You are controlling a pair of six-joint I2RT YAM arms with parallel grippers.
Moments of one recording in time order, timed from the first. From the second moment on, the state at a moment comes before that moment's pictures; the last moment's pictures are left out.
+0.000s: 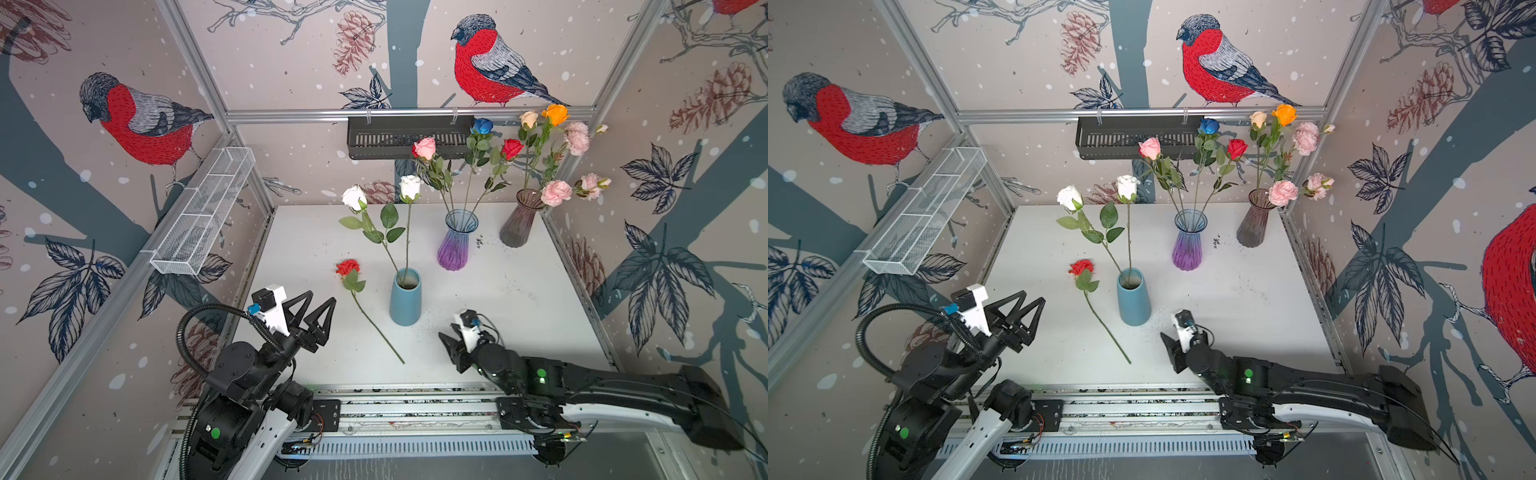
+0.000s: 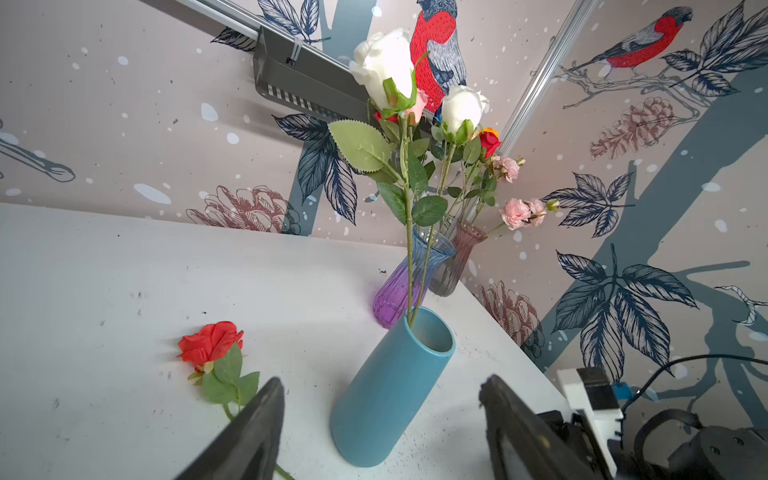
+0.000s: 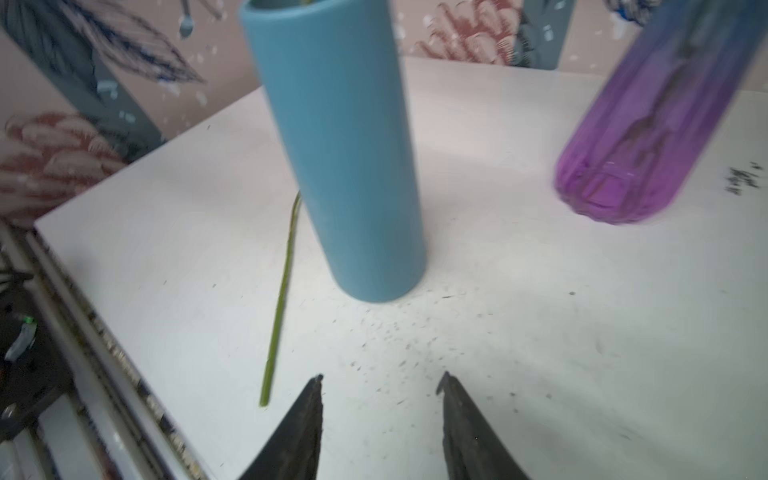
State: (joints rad) left arm -0.42 0.13 0.69 -0.53 0.10 -0.42; right arm 1.39 0.91 0.40 -0.03 0.55 0.41
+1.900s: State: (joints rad) left arm -0.40 0.21 0.65 -0.51 0.14 -0.41; right arm 1.39 1.94 1.17 -0.44 0.44 0.68
